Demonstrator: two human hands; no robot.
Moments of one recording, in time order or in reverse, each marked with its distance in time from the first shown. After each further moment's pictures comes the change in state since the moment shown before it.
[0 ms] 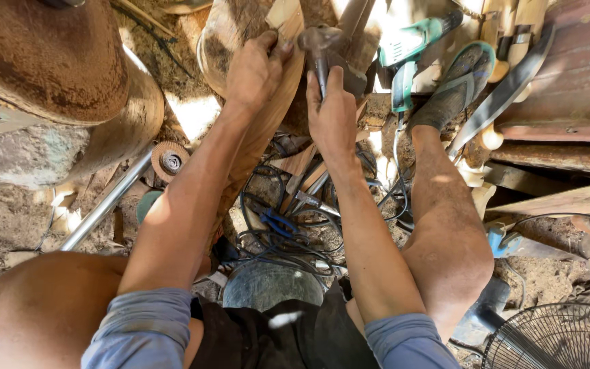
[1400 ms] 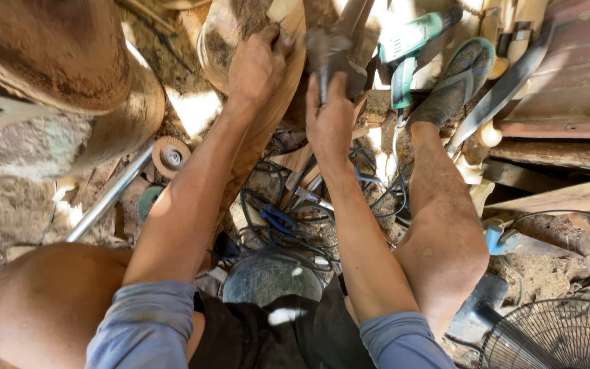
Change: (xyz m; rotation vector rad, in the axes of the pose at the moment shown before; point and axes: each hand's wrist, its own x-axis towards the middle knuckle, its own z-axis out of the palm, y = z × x) left_hand 0.002 -0.005 0.010 0.016 0.099 0.117; right_hand -0.022 0.013 0.011 -0.004 0.026 0.057
